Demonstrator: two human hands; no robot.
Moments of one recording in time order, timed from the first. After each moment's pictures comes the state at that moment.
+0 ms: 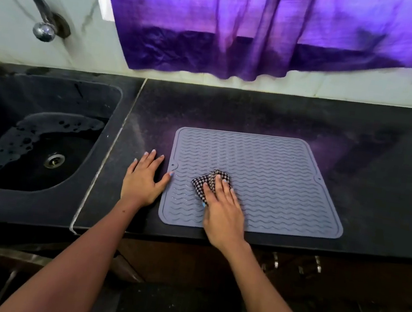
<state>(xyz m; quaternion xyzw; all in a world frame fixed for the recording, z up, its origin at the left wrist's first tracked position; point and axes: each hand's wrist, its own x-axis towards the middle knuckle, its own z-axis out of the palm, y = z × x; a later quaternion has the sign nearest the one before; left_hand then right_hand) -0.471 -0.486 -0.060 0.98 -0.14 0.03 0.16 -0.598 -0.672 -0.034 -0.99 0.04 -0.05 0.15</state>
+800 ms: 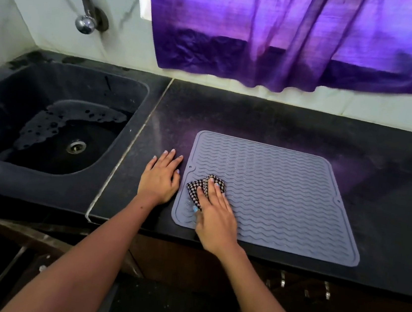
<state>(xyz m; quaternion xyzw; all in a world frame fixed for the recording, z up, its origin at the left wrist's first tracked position) -0.473 -0.490 -0.059 0.98 -0.13 0.05 0.17 -0.584 -0.641 -0.030 -0.98 -0.04 -0.01 0.19</state>
